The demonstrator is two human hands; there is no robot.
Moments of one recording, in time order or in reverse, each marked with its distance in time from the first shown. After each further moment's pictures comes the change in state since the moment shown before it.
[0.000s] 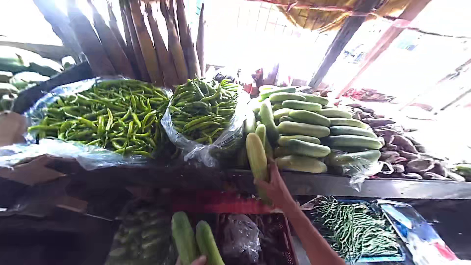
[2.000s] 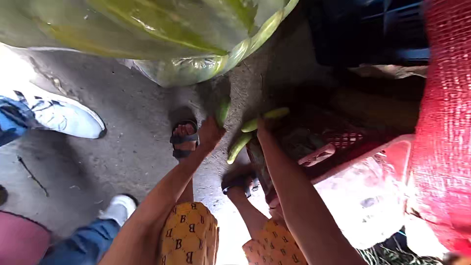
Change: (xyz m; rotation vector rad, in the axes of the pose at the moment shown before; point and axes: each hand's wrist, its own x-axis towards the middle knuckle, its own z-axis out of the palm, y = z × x) left_hand 0.159 -0.596 -0.462 0.952 0.387 -0.805; right_hand -0.178 0.756 0.535 -0.891 -0.516 0.943
